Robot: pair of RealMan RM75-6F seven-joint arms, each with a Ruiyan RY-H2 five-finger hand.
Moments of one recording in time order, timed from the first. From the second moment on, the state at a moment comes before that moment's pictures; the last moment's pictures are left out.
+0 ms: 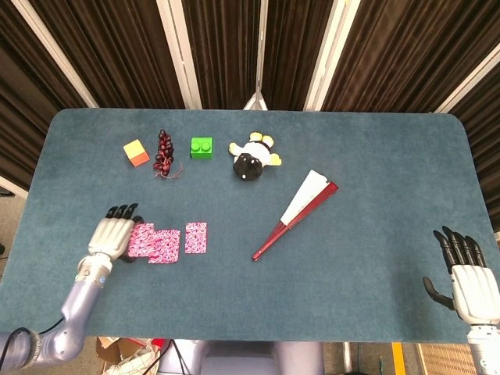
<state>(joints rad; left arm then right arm) -0.69 -1.35 0.01 -1.76 0.68 1.14 0.65 0.04 -1.09 0.05 -1.66 -1.50 1.48 0.00</state>
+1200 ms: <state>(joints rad) -0.59 -1.21 0.06 -1.83 0.77 1.13 0.56 0.04 -1.09 0.05 -1.66 -1.50 1.49 -0.01</state>
